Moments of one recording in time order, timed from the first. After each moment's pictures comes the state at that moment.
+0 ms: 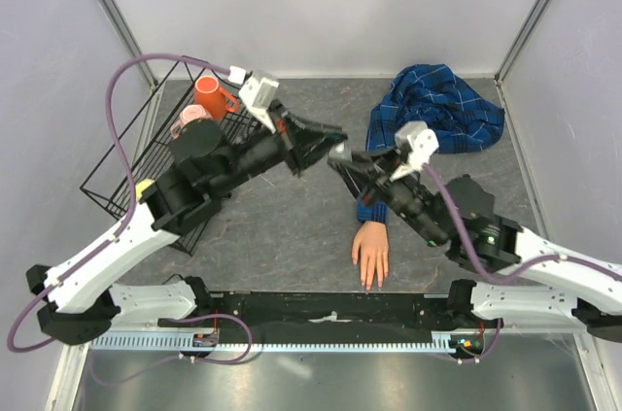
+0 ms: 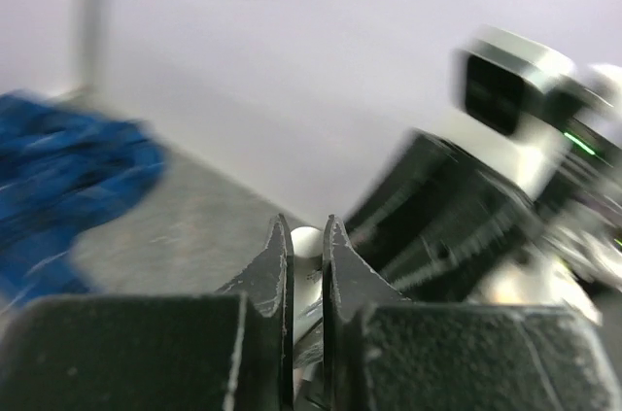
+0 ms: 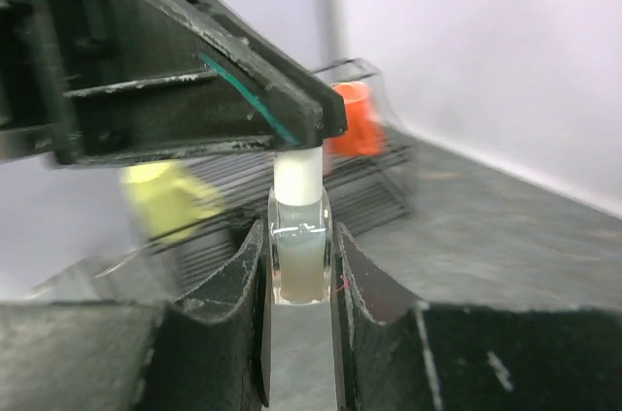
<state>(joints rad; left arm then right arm) -0.97 1.08 1.34 -0.08 0.17 -0.44 1.24 0.89 1.07 0.02 0.38 0.10</state>
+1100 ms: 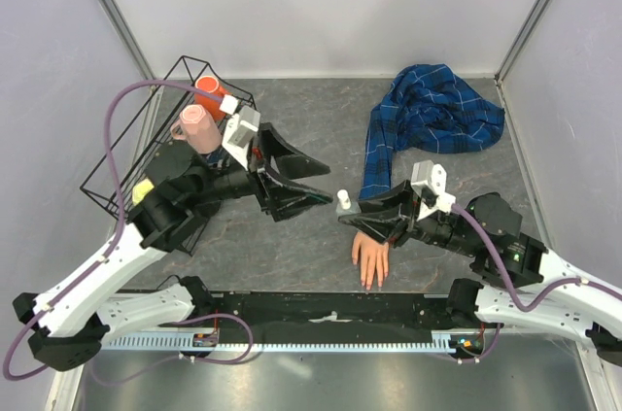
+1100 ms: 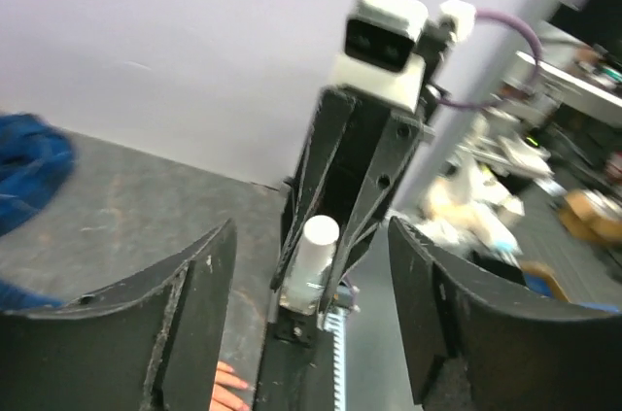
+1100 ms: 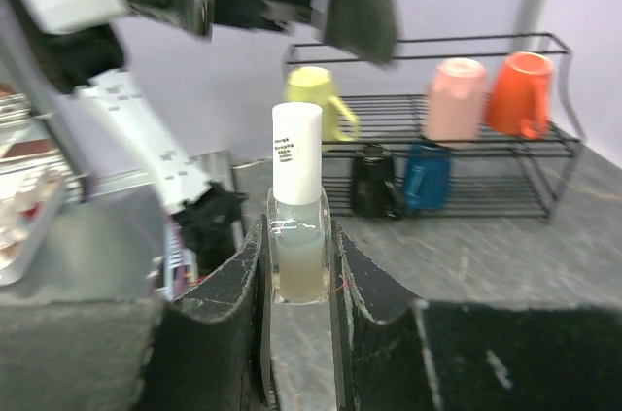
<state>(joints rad) -0.88 0.93 1.18 -0.02 0.55 -0.44 1.13 0.68 0.87 -0.02 -0.12 0.10</state>
